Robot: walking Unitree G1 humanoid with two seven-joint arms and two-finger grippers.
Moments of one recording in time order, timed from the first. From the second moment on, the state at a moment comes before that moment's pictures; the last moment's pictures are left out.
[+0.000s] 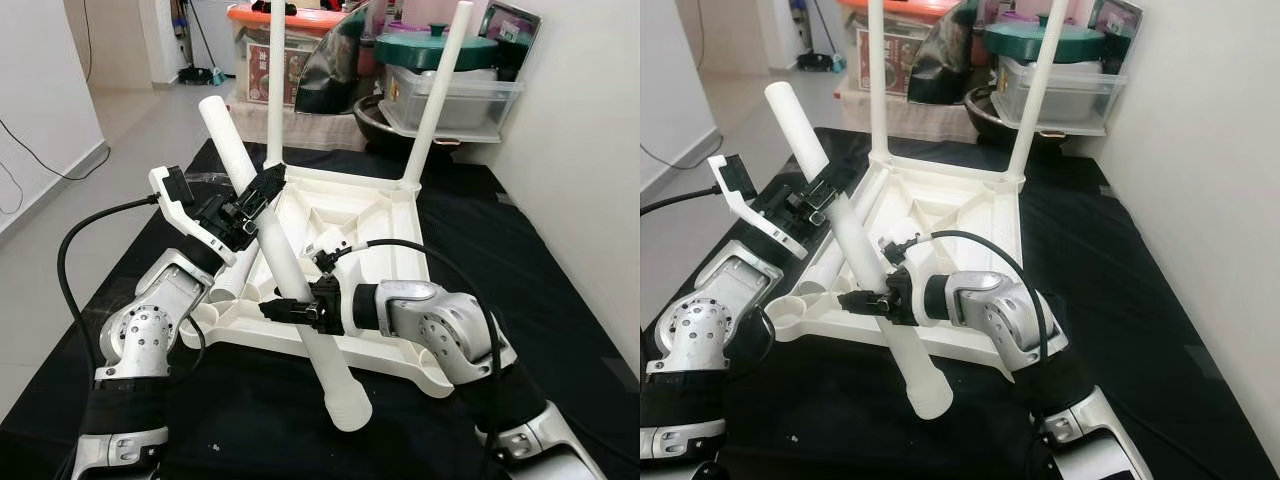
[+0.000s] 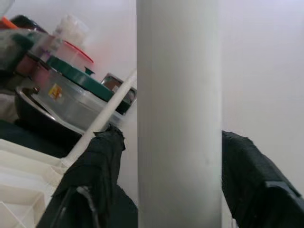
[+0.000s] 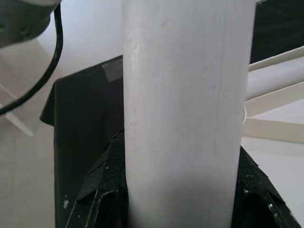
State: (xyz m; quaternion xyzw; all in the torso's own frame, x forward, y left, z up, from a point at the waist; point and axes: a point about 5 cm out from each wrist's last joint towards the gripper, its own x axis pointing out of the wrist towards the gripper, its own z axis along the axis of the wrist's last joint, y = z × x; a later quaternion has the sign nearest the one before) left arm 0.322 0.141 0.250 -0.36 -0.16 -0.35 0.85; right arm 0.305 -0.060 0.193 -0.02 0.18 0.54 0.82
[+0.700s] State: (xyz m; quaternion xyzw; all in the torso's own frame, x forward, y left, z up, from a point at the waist) left arm 0.277 0.137 0.255 -0.38 -0.16 -0.44 0.80; right arm 0.315 -0.099 0.229 -0.02 0.11 0.52 0.84
